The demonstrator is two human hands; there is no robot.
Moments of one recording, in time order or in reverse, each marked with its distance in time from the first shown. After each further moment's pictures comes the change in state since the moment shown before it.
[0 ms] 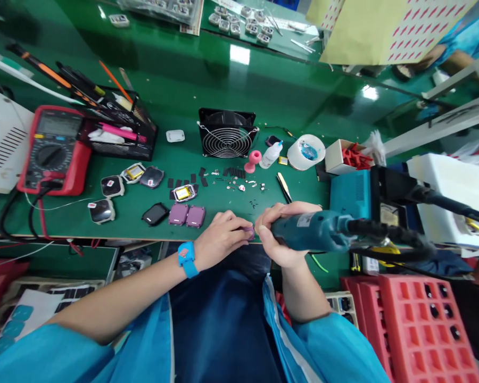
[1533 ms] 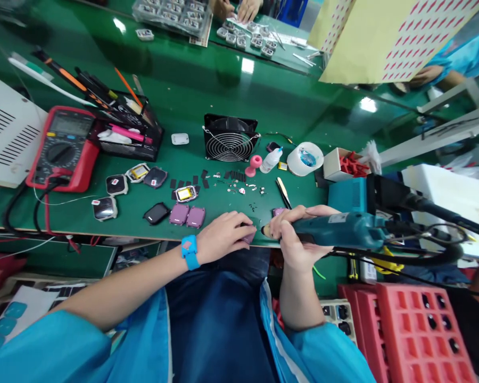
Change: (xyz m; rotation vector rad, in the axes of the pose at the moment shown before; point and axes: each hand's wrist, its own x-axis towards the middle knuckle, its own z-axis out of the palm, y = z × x) left_hand 0.012 -0.009 -0.003 -0.014 -0.059 0.070; right_hand 0.003 -0.016 -0.004 0.048 0.249 -0.075
